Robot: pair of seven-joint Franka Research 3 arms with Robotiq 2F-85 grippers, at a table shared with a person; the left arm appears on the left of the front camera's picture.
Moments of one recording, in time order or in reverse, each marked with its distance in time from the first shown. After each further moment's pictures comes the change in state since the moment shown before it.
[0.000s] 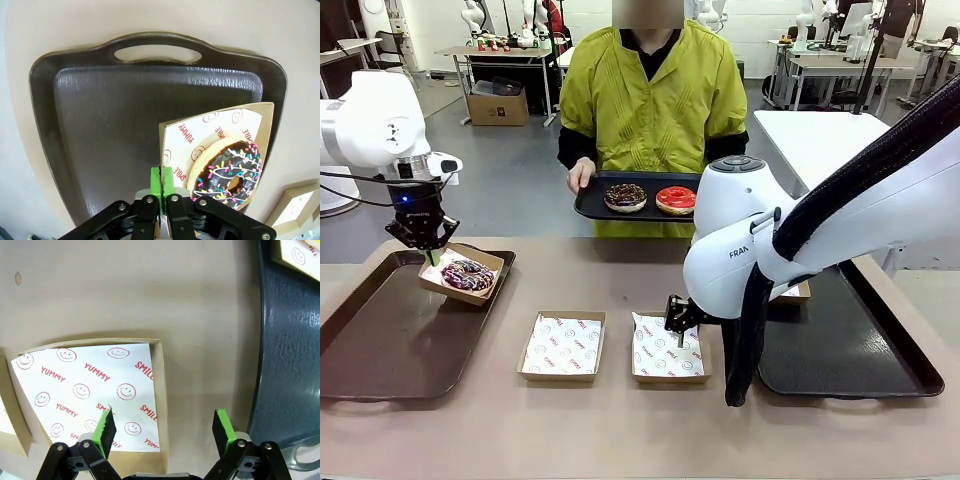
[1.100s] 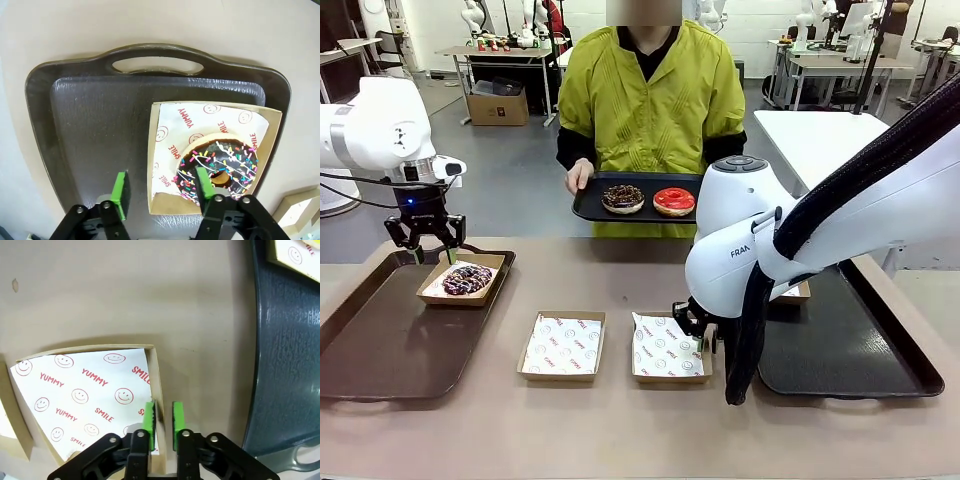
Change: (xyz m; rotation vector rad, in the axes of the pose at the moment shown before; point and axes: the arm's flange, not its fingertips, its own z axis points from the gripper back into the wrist) left arm 0.010 -0.001 -0.006 0.000 0.004 0.004; right arm 0.003 -0.003 -0.001 0.003 -0.002 -0.024
